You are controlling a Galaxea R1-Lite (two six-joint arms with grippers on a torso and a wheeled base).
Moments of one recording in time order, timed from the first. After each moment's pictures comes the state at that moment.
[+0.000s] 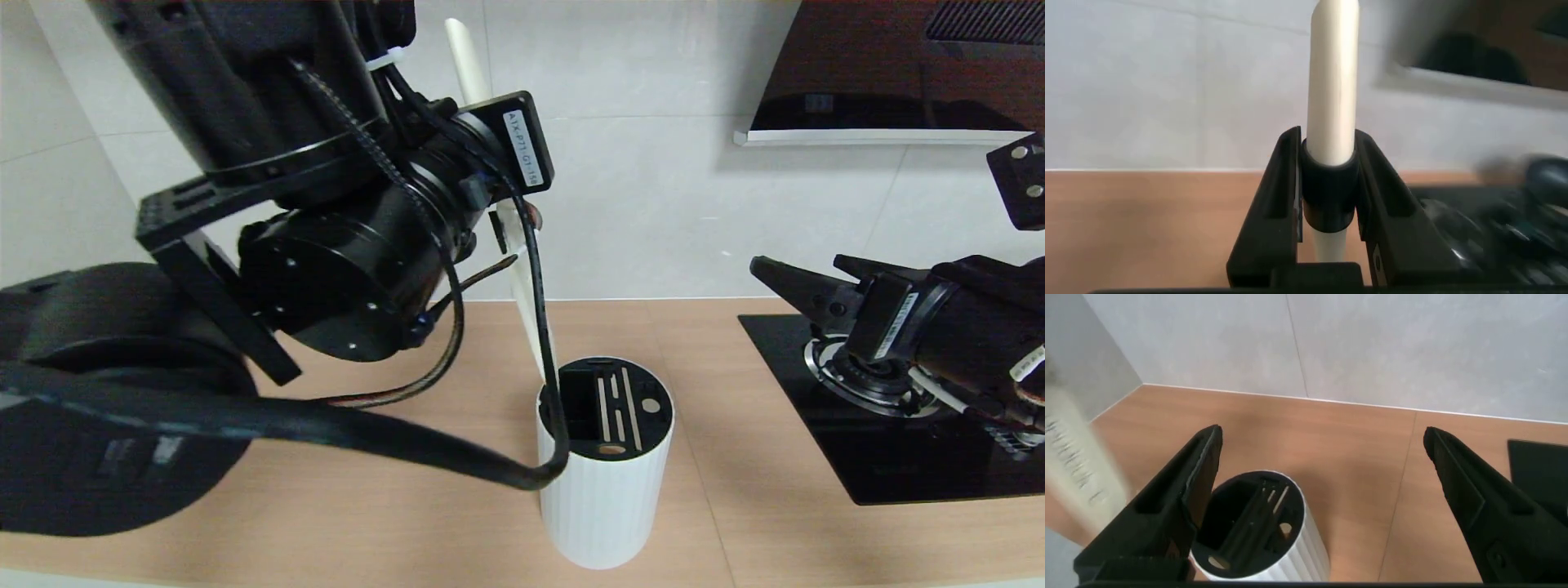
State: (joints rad) left arm -0.86 1.71 -1.24 -0.73 0.68 -0.10; right arm 0.62 1.32 -0.69 -0.67 -0.22 0.15
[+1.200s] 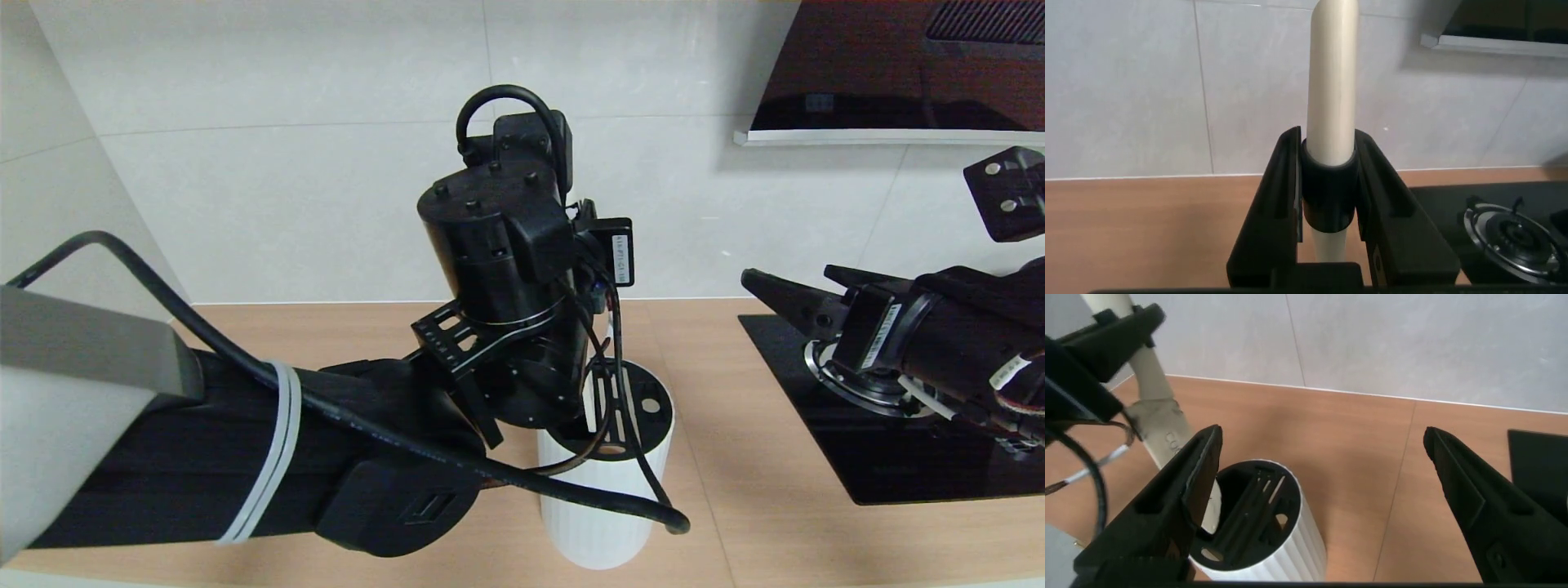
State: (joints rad) left arm -0.91 1.96 -1.22 -0.97 0.73 0.00; right arm 0.63 1.34 -0.68 -0.67 -0.22 0.15
